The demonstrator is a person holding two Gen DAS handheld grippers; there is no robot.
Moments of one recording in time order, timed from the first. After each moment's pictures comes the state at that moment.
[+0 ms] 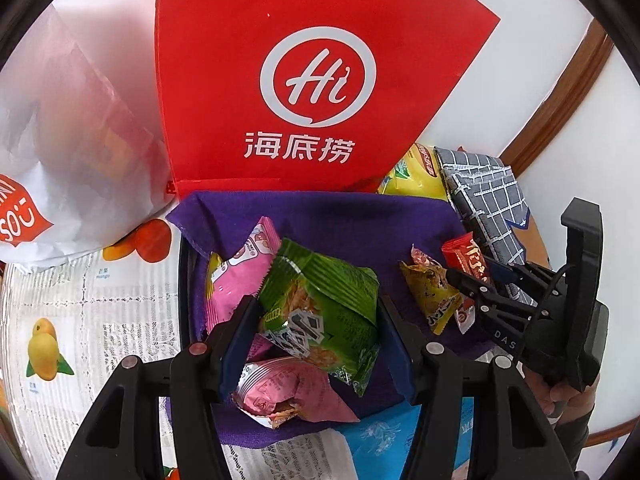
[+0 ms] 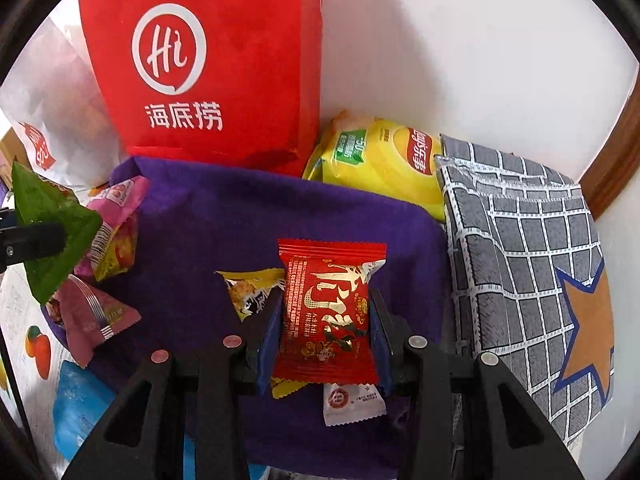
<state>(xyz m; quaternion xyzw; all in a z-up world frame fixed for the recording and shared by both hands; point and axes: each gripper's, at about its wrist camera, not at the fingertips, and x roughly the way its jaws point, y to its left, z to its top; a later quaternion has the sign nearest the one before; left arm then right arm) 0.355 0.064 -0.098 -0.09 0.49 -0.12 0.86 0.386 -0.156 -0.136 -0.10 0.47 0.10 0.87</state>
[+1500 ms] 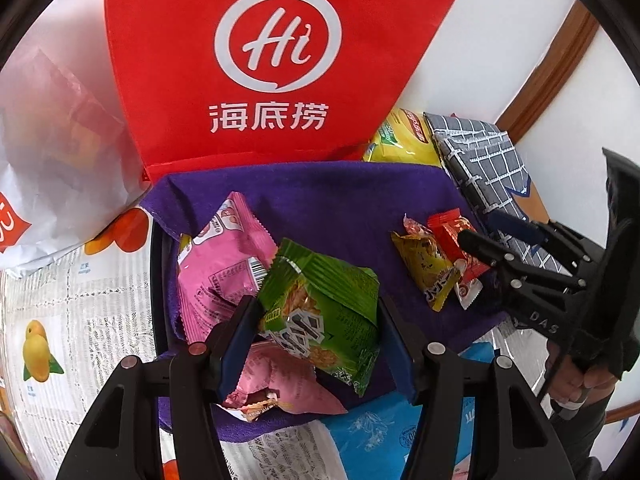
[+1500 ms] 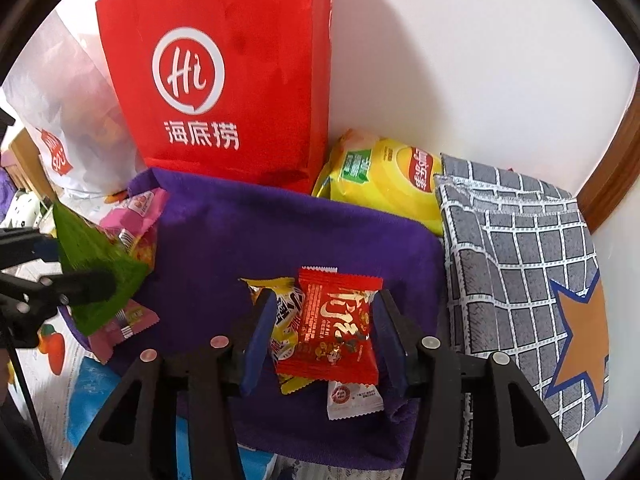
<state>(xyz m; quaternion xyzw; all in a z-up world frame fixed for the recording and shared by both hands) 0.356 0.040 -0.114 -0.05 0.52 -0.14 0.84 0.372 -0.153 -0.112 -0.10 0.44 0.12 0.89</state>
